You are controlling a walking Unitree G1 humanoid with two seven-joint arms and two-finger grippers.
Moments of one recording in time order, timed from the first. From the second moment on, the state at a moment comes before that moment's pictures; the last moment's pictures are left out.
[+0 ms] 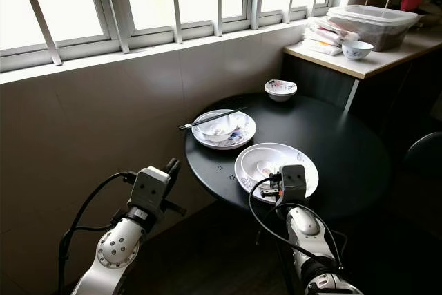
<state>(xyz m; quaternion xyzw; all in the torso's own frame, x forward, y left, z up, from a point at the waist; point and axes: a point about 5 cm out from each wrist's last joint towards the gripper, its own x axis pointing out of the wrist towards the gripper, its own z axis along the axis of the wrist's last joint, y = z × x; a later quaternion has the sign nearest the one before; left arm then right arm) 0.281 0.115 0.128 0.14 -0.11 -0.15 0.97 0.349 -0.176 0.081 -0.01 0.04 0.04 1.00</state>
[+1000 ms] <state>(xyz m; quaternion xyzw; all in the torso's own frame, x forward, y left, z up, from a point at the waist) 0.281 0.118 0.121 0.14 -0.10 -0.14 0.98 0.336 -0.126 0.139 -0.09 -0.17 0.13 0.97</state>
